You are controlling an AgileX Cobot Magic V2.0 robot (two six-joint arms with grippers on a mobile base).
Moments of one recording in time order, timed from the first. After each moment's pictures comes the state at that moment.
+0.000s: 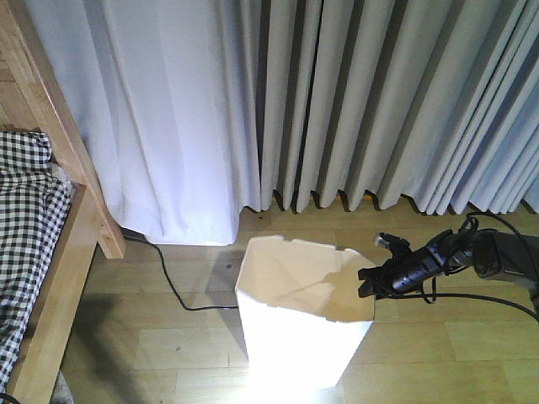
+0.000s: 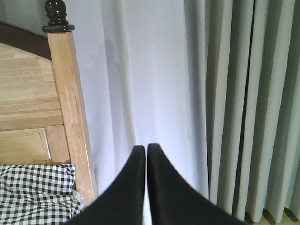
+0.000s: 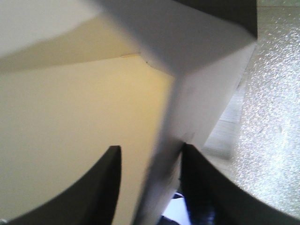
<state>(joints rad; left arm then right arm) -0.02 -0.02 0.03 0.03 0.08 0.00 -0.15 3.20 -2.04 0.84 0.72 -0.90</state>
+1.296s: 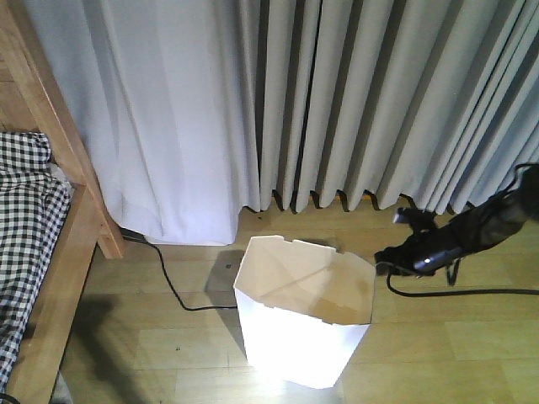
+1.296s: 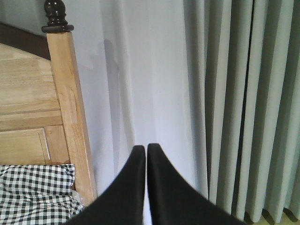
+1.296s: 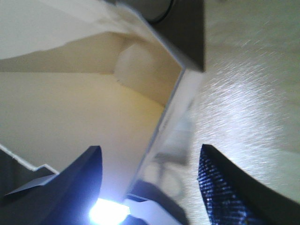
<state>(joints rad) -0.02 -0.02 0.03 0.03 0.08 0.00 -0.15 2.69 -1.39 1.08 0.40 -1.26</state>
